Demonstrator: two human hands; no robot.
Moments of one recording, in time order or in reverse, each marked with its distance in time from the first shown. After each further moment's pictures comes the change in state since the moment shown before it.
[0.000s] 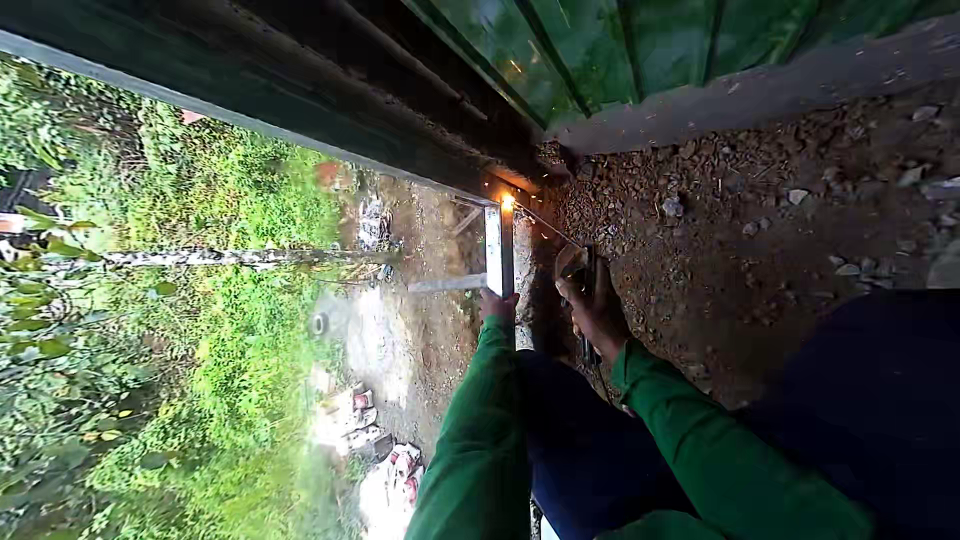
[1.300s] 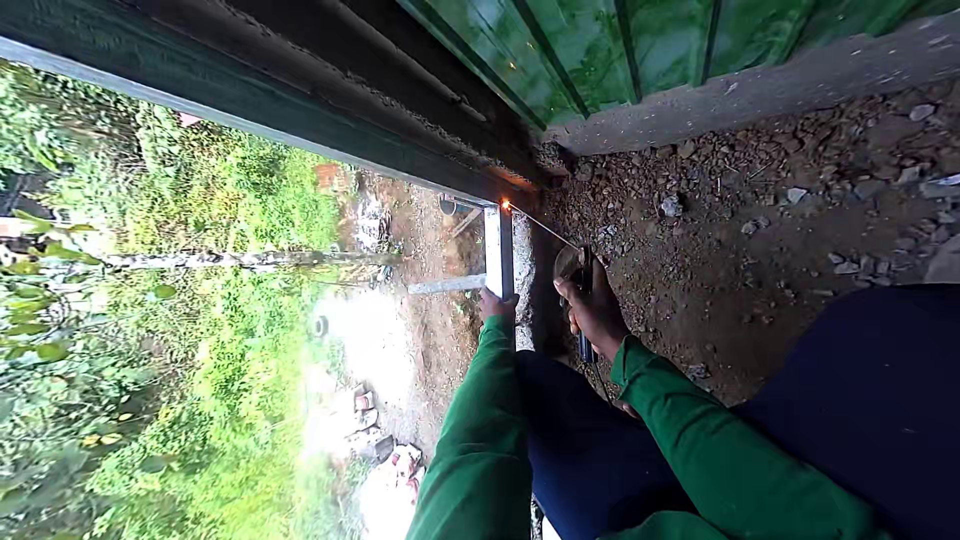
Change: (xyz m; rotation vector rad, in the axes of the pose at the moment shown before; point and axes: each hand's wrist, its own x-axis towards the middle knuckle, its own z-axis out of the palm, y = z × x) left_hand -0.001 0.000 0.000 -0.022 0.016 -0.008; right_hand 0.004 -0.001 0.004 0.077 -0.033 0.055
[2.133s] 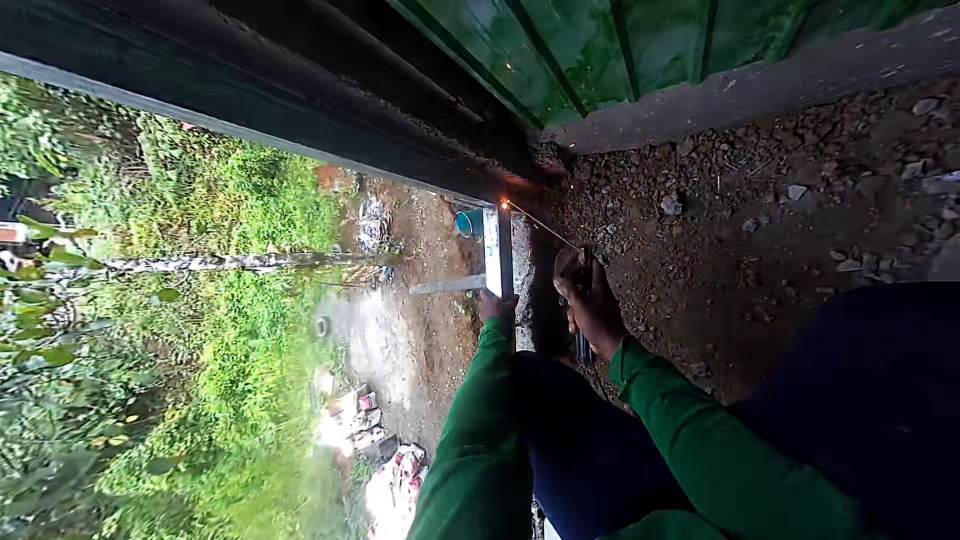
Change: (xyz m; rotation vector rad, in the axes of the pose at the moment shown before) left_hand 0.008 -0.006 0.004 0.023 0.006 0.020; right_hand 0.004 0.004 0.000 0.056 0.001 -0.014
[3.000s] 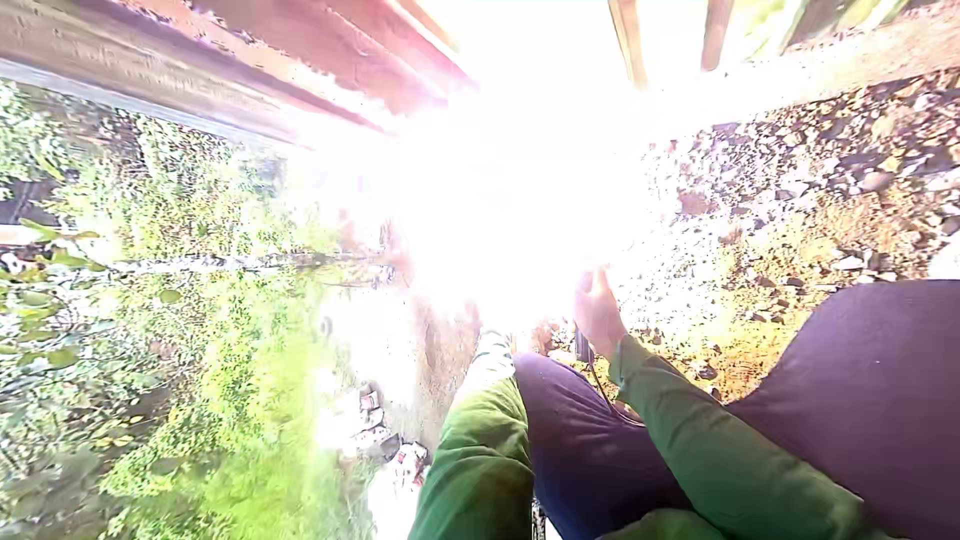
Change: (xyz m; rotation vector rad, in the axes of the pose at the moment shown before) left_hand -0.008 0.009 -0.002 -0.004 -0.054 0.015; right_hand 0.001 0.003 0.000 -0.034 0.035 -0.015
